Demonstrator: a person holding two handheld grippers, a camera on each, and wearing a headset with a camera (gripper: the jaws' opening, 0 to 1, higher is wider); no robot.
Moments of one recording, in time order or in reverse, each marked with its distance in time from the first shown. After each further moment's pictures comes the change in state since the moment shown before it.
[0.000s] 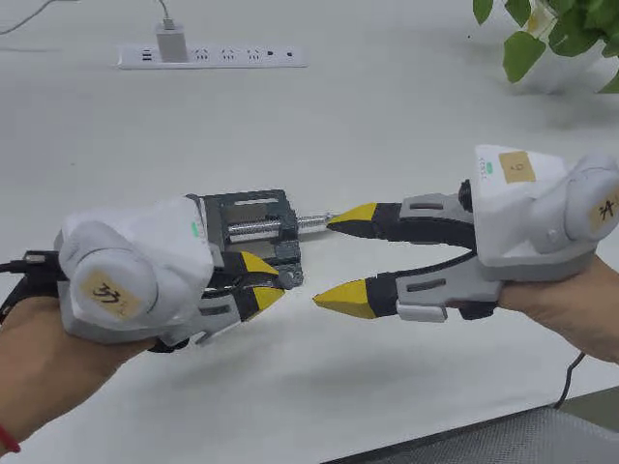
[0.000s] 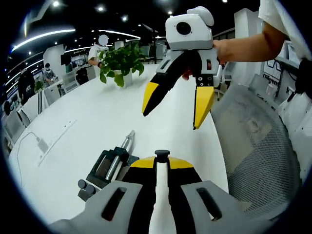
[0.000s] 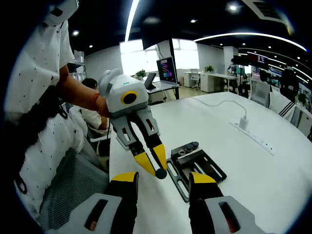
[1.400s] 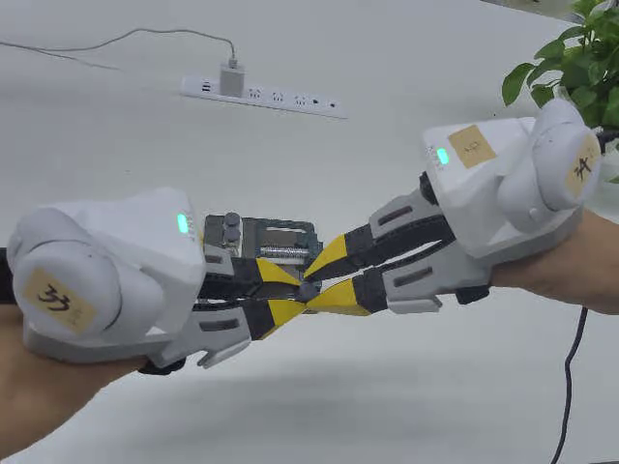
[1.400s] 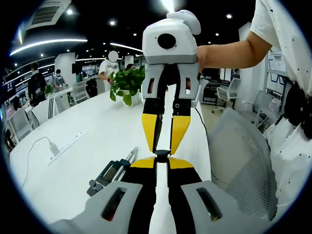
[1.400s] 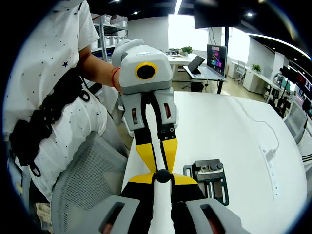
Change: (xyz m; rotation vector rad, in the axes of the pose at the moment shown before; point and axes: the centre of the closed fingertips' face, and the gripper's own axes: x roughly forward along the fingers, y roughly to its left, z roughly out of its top) left arm -0.045 -0.018 0.037 -0.035 -0.128 0.061; right arm 0.011 0.035 0.030 -0.306 0.252 0.247
